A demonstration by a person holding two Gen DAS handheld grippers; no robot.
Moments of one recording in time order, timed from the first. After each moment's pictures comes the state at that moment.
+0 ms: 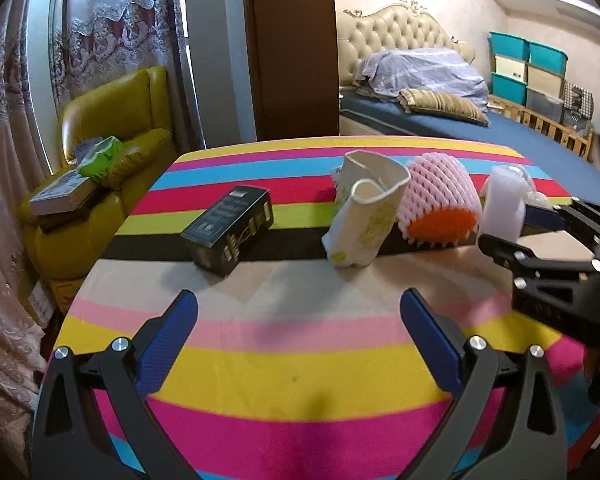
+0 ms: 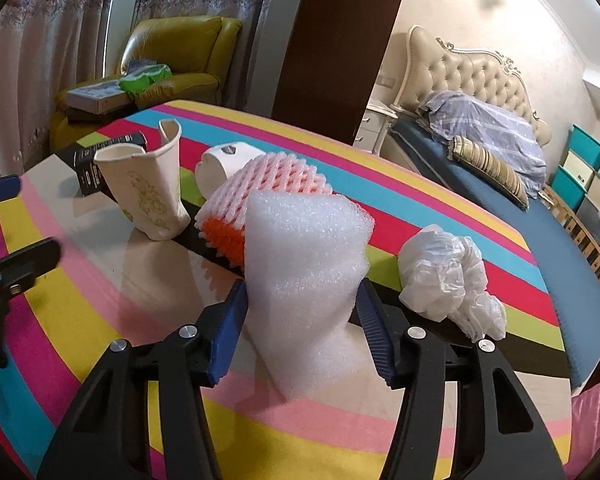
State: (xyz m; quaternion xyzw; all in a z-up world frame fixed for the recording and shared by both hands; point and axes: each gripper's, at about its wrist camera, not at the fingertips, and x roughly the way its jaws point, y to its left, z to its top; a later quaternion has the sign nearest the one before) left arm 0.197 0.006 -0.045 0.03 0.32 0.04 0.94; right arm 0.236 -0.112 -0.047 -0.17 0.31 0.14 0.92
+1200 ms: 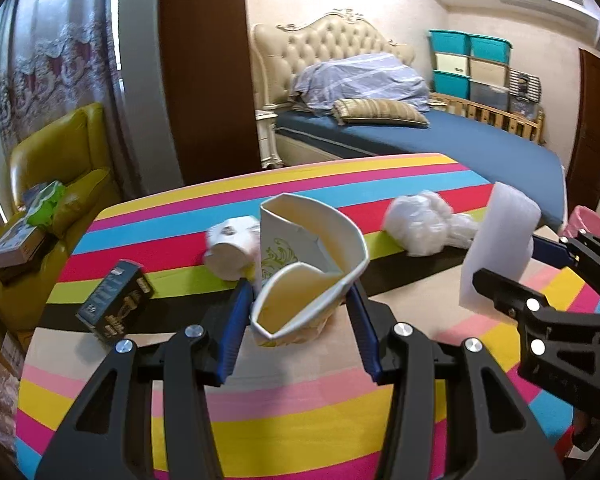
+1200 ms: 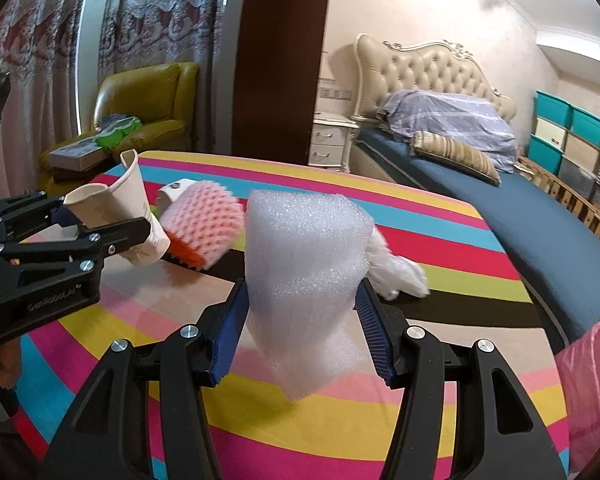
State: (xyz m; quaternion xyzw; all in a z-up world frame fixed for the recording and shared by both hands) left arm 0.229 -0.093 -0.018 0.06 0.29 -0.06 0.95; right arm 0.197 -0.204 -0.018 -0.08 0.28 0.11 0.95
